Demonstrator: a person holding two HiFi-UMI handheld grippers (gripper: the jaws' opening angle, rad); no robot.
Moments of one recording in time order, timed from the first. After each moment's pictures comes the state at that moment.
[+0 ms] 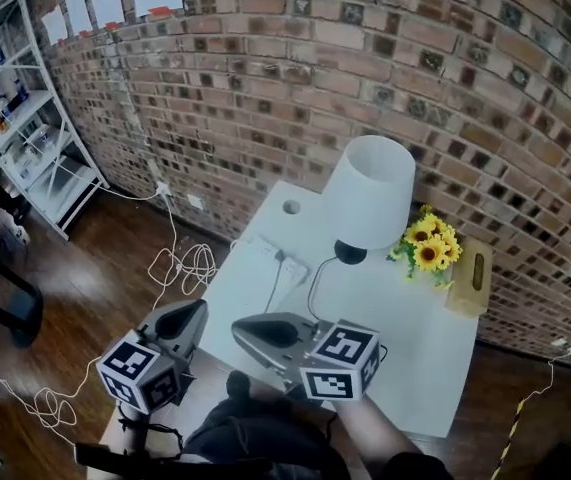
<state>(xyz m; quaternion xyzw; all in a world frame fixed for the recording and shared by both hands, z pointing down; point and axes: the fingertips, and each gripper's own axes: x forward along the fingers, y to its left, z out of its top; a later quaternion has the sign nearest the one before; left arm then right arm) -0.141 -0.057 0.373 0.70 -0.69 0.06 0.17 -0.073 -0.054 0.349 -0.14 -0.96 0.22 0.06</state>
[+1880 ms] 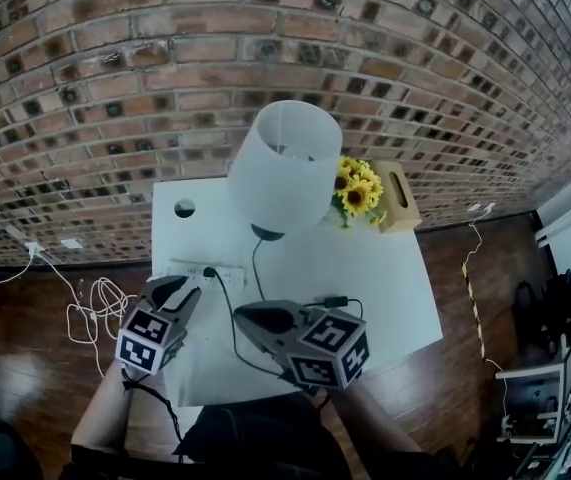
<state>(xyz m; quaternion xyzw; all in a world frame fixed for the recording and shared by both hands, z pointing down) -0.164 -0.250 0.518 0.88 -0.39 0.25 0.13 -0.094 -0.187 0.429 0.23 -0.92 0.27 0.15</state>
